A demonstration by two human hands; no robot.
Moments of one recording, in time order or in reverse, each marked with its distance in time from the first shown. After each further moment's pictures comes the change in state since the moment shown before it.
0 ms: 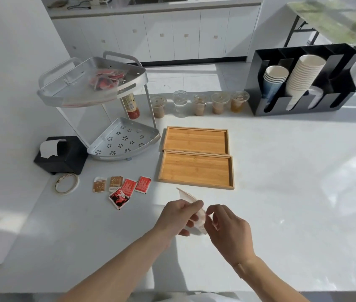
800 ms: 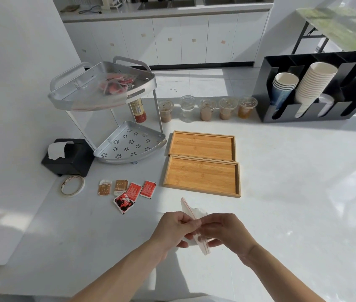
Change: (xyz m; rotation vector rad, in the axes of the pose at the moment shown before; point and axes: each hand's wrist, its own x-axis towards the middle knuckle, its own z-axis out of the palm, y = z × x) left_hand 0.004 -0.021 -0.017 -0.001 -0.004 0.027; right_hand 0.039 -0.004 -0.009 0.798 -0.697 0.607
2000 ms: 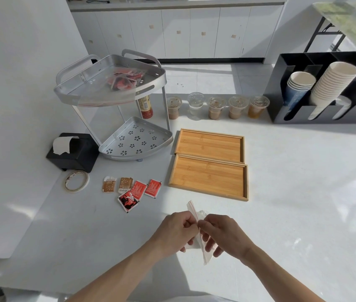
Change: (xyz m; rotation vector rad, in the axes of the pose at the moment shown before) left_hand 0.011 -0.003 -0.015 0.348 -0.059 0.178; right_hand 0.016 -0.015 0.014 -0.303 -0.040 0.020
